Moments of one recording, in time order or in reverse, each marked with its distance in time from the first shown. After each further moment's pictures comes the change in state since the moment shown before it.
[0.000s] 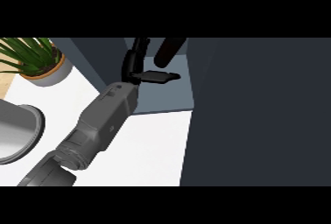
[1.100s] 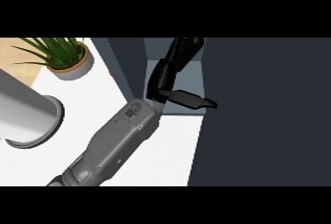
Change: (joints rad) left arm 0.241 -0.039 -0.183 -0.679 -0.071 0.118 0.251; right arm -0.017 -0.060 0.024 -0.016 0.050 -0.082 0.061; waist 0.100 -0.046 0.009
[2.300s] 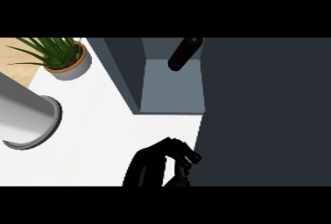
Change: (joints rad) left arm 0.646 0.135 -0.391 -0.962 -0.135 0.413 0.148; right arm -0.053 -0.020 0.059 -0.006 0.055 -0.052 0.028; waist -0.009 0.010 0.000
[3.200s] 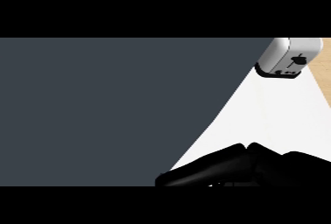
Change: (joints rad) left arm 0.419 0.475 0.211 -0.351 0.197 -0.392 -0.166; right arm -0.025 0.146 0.292 0.001 -0.043 0.035 0.020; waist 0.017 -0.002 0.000
